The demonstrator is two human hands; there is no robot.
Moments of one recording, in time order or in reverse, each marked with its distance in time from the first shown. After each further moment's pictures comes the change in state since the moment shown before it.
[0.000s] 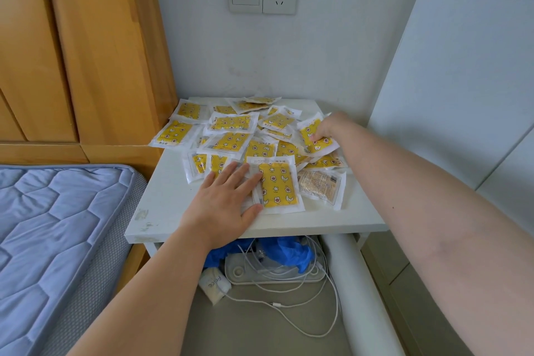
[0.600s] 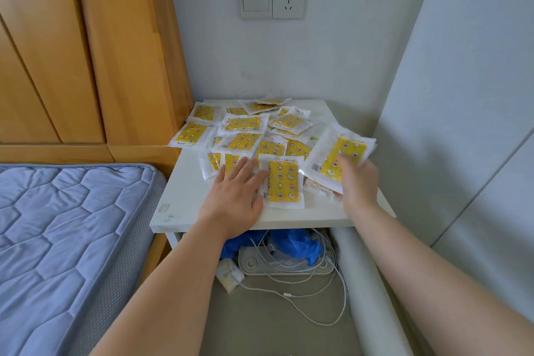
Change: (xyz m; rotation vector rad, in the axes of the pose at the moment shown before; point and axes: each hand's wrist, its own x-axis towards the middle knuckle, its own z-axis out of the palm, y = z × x) left_hand -0.005 0.006 -0.007 0.001 0.030 -0.042; right_hand -0.101 0.058 0.073 1.378 0.266 -0.010
